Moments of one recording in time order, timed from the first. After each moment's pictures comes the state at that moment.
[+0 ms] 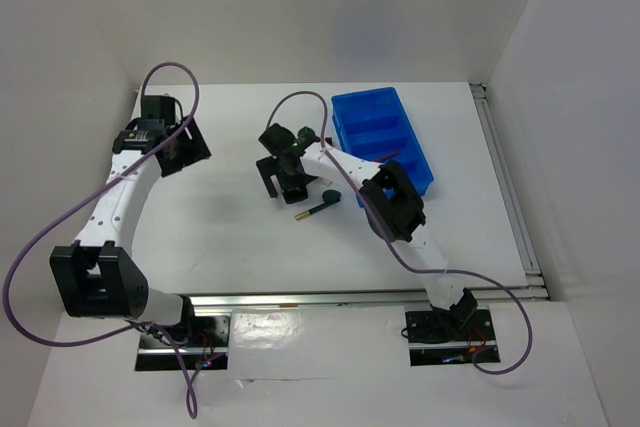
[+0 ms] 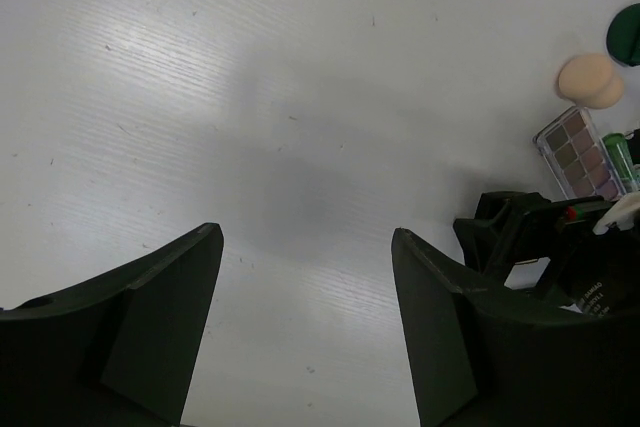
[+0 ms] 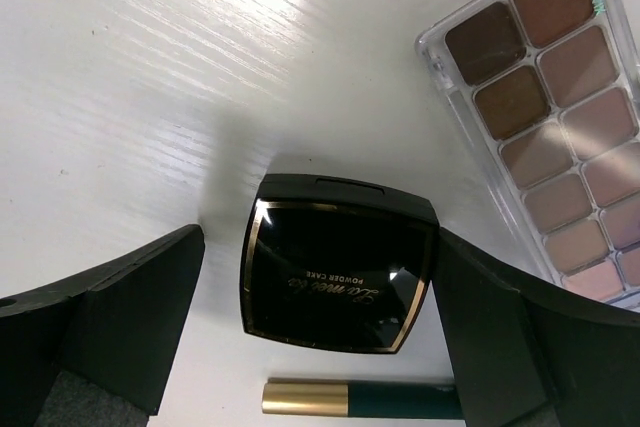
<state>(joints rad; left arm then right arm) 0.03 1.41 1.30 -0.78 -0.09 -0.45 0.80 2.39 2.03 -0.74 0.12 0.32</state>
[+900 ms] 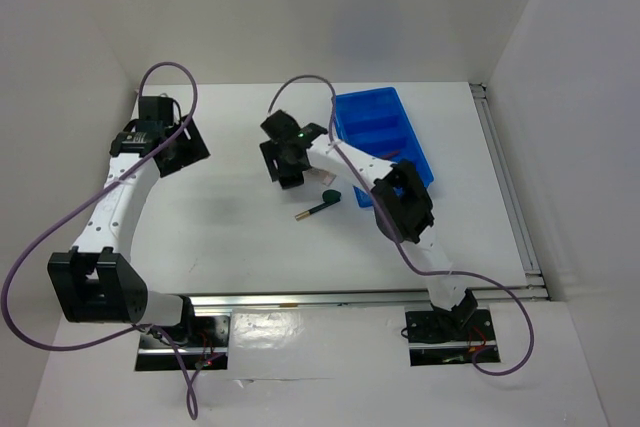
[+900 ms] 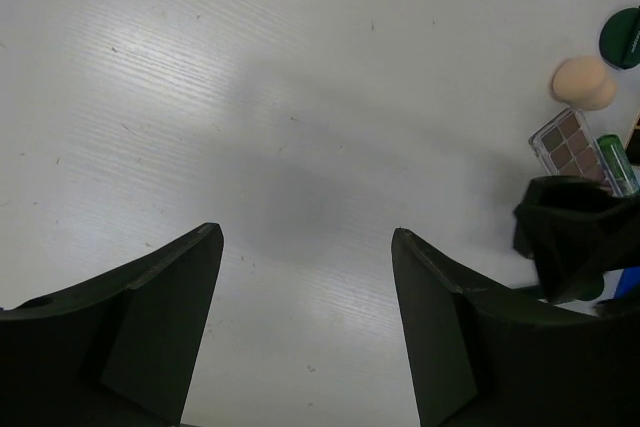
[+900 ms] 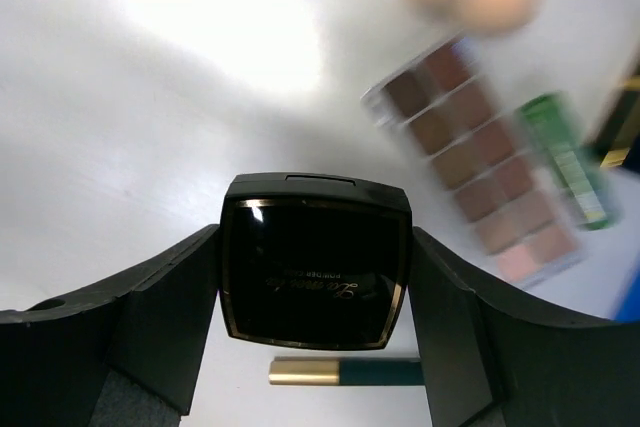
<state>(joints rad) 0.03 1.38 1.30 -0.78 -0.09 -0.45 0.79 2.32 2.03 -0.72 0.19 0.33</state>
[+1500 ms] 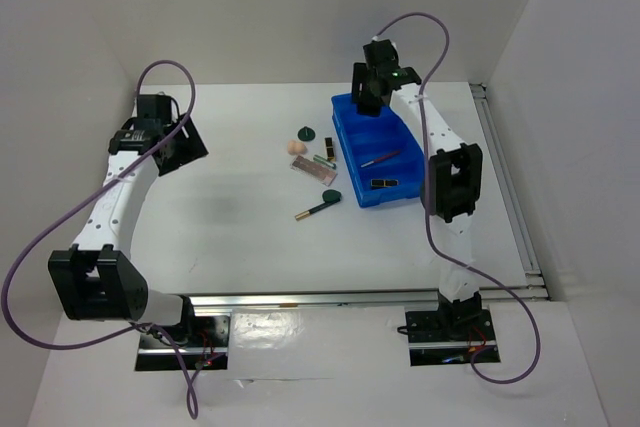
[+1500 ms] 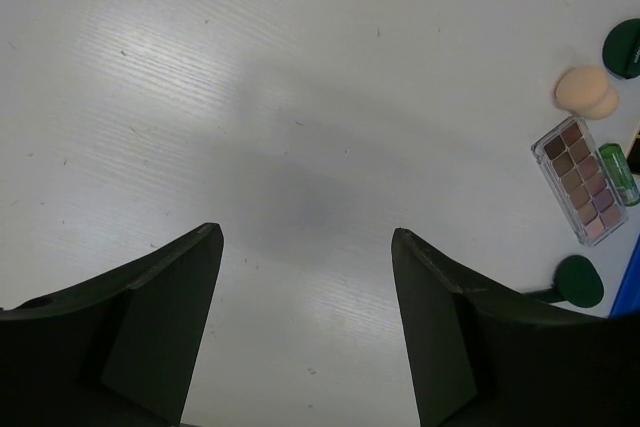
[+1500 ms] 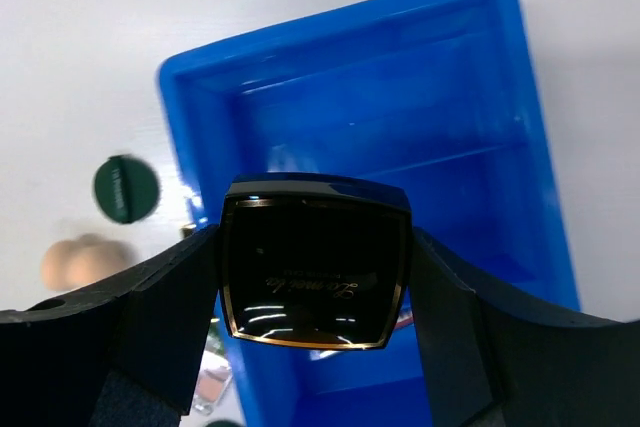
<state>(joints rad) 0.04 1.39 1.31 -0.79 -0.10 -0.45 0.33 2.24 2.20 -0.71 0.22 0.30</state>
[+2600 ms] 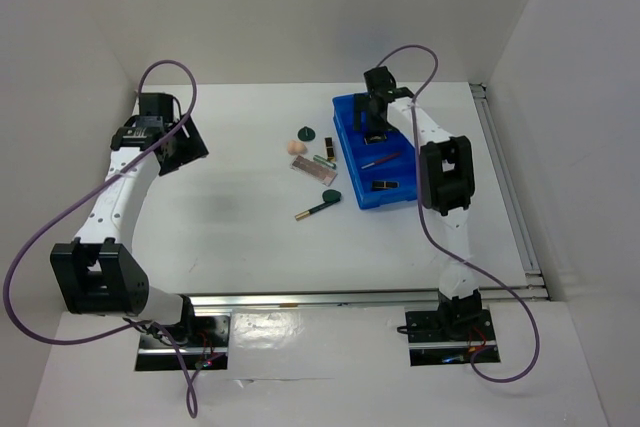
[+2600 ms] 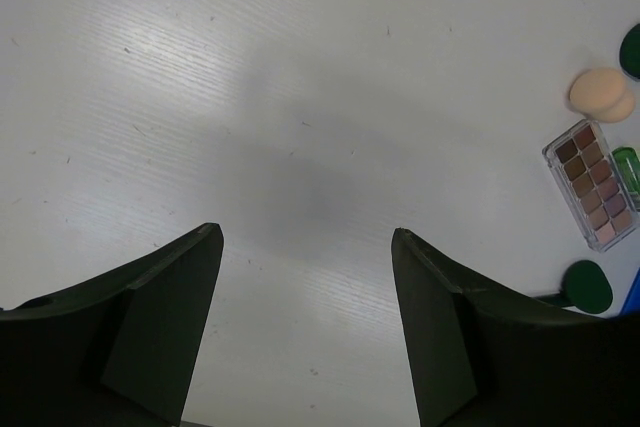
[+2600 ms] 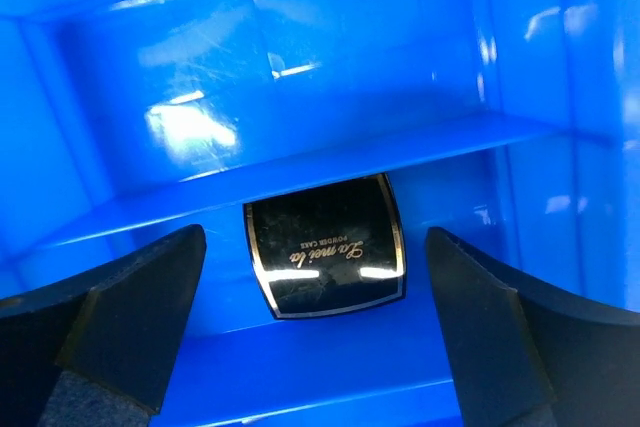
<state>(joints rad) 0.04 1.42 1.33 -0.81 -0.11 -0.45 0.27 2.34 2.05 -0.65 0.21 0.25</state>
